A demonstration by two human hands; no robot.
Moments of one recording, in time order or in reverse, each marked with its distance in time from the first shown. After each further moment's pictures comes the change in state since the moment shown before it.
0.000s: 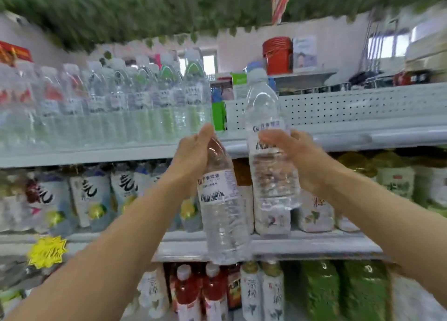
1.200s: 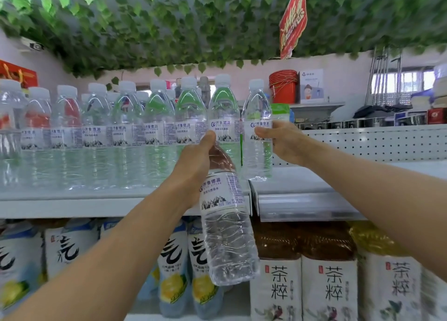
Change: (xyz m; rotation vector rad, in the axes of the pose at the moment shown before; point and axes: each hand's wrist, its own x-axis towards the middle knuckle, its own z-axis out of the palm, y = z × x) left_hand 0.128 0.008 -0.046 -0.080 0.015 -0.006; right_hand 0.254 0.013 0.012 0.012 -0.176 -0.103
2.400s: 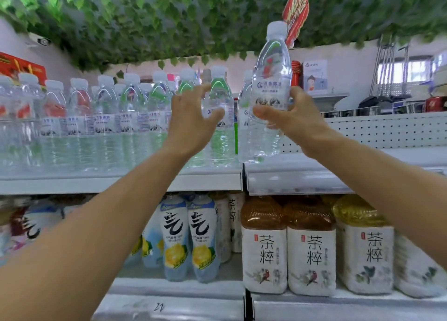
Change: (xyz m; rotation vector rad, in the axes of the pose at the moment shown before) left_hand -0.003 0.029 -0.003 0.714 0.205 0.666; right_hand -0.096 -0.052 0.038 -0.392 0.342 -0.229
